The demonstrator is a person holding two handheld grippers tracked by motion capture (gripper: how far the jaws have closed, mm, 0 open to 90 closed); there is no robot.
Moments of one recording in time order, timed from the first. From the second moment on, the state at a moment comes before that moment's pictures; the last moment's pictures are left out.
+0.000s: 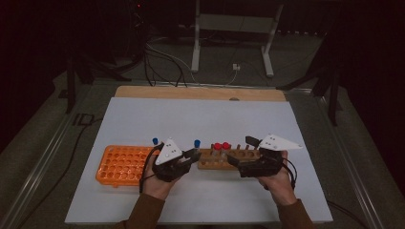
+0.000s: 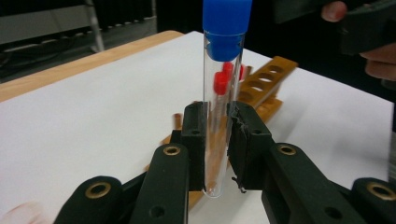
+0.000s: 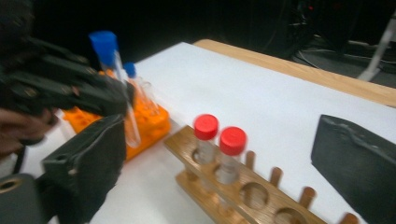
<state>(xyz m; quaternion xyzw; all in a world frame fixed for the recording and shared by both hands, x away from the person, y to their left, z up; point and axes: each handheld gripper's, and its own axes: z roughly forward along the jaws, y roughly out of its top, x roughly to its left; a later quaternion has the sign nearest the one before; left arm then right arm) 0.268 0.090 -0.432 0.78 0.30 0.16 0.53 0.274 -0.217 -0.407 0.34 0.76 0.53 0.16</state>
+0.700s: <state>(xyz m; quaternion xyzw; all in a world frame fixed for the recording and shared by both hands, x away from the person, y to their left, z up) 0.270 0.184 -0.440 0.73 0.39 0.22 0.52 0.278 -0.233 -0.409 0.37 0.74 0.52 0.19</state>
